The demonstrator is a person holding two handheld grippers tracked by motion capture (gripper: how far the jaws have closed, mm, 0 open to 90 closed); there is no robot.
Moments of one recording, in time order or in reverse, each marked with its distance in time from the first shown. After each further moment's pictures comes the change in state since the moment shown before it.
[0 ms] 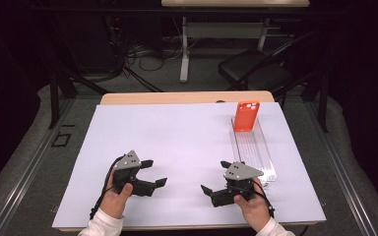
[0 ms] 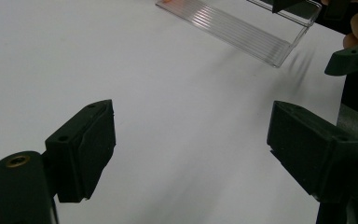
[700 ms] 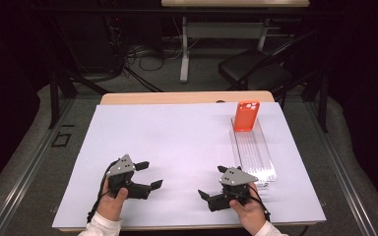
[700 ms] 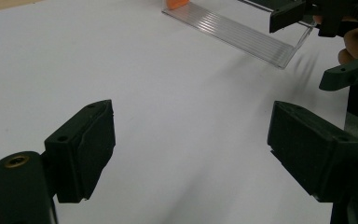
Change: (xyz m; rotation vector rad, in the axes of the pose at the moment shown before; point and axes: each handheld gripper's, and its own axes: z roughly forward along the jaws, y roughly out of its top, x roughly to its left) left arm 0.007 -0.018 -0.006 -0.062 0.008 0.008; right arm 0.007 -0.016 0.011 0.016 0.003 -0.003
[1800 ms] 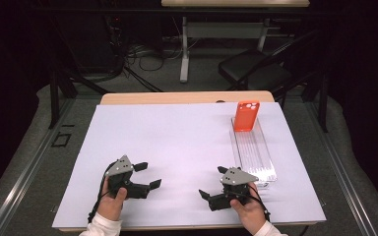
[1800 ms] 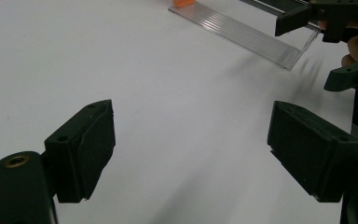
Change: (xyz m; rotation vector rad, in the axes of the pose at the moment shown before) left arm 0.007 -0.009 0.003 -0.014 0.004 -0.036; right arm -0.003 -0.005 0.002 -0.005 0.008 0.018
